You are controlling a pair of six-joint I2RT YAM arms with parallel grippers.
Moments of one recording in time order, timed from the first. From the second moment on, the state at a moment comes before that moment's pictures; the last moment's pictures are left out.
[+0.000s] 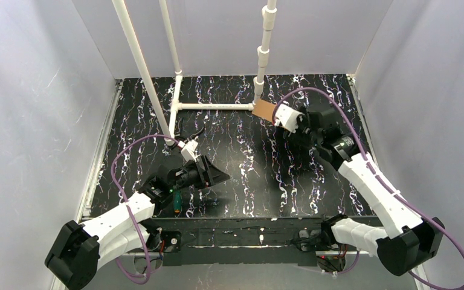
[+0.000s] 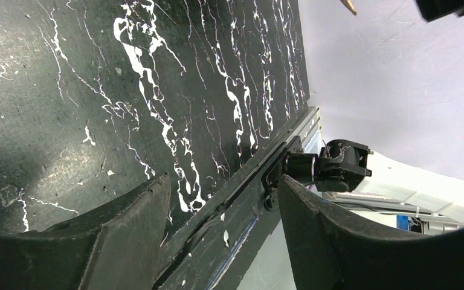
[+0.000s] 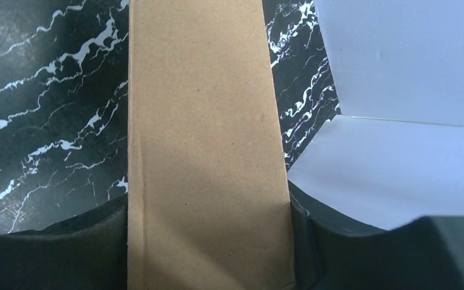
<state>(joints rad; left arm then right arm) -0.62 0.92 0.33 0.22 0.39 -0.93 0.44 1.11 1.10 -0.60 0.12 -0.83</state>
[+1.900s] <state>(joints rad) -0.57 0.95 0.32 0.17 0.44 -1.14 0.82 0.97 0.78 -0.68 -0.19 -0.84</state>
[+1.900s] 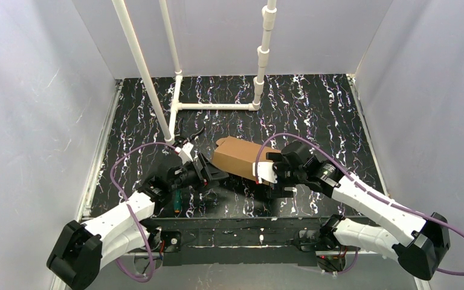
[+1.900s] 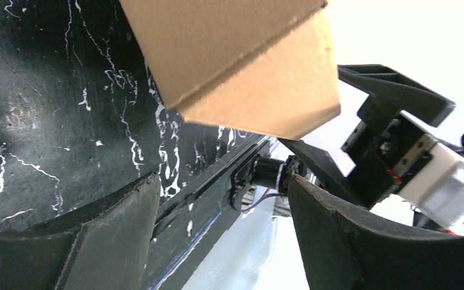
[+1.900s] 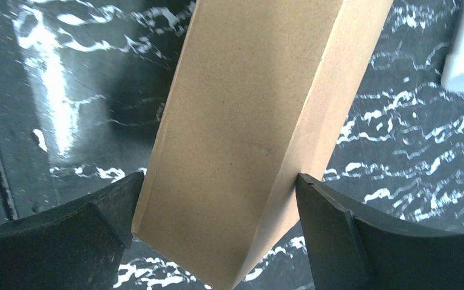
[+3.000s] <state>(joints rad) -0.57 1.08 0.43 0.16 0.32 -1.31 0.73 1.30 1.25 -0.72 -0.10 -0.68</state>
